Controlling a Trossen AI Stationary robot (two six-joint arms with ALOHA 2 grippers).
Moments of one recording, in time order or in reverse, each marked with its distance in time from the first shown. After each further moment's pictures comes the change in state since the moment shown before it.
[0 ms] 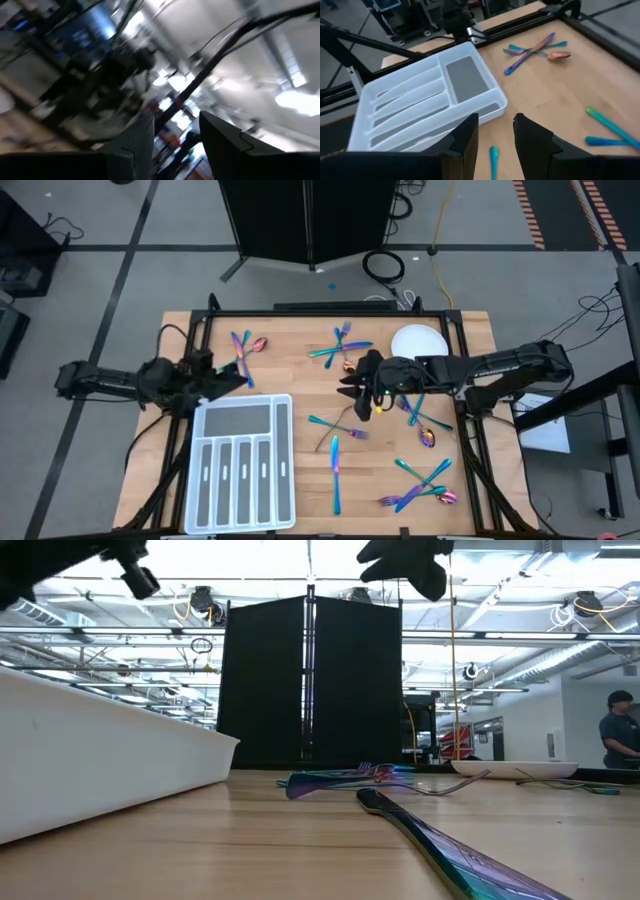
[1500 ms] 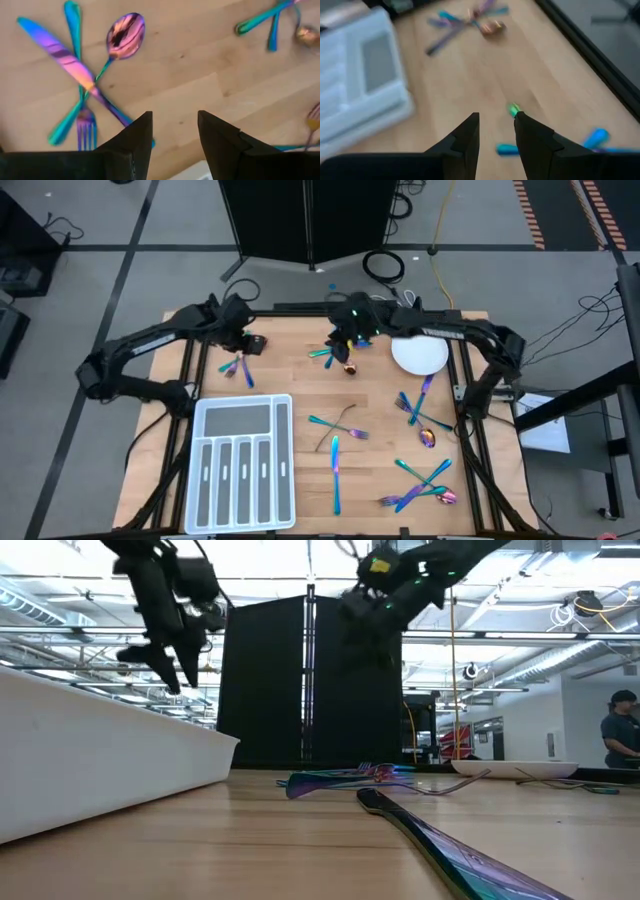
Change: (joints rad) left arm 0.743 0.771 0.740 -1.524 0.027 0.251; right arm -0.558 0.403 0.270 -0.151 -0.422 -0.330
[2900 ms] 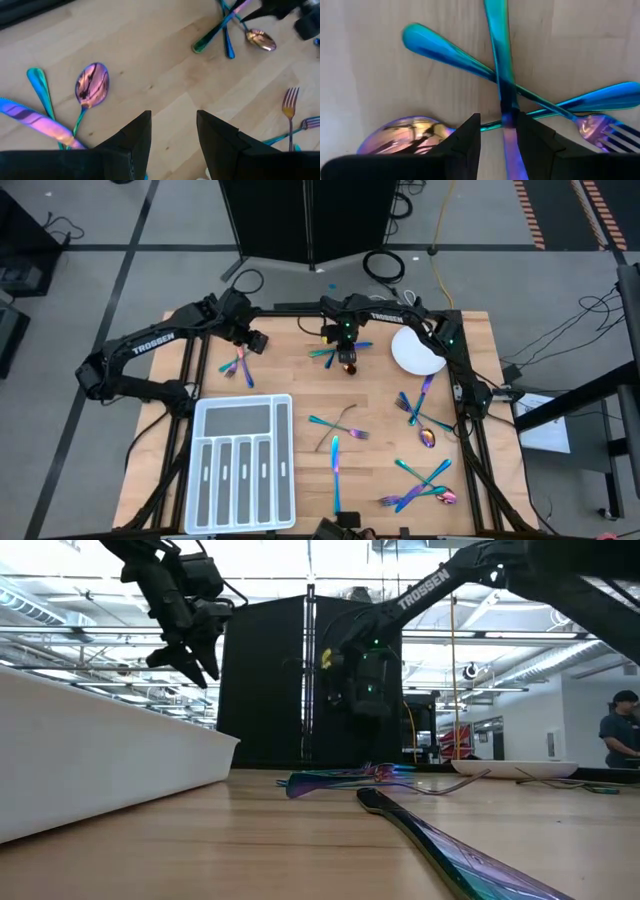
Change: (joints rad) left arm 0.022 -0.019 0.000 0.159 0.074 0.211; right arm -0.074 0.545 0.469 -0.624 0.093 -0.628
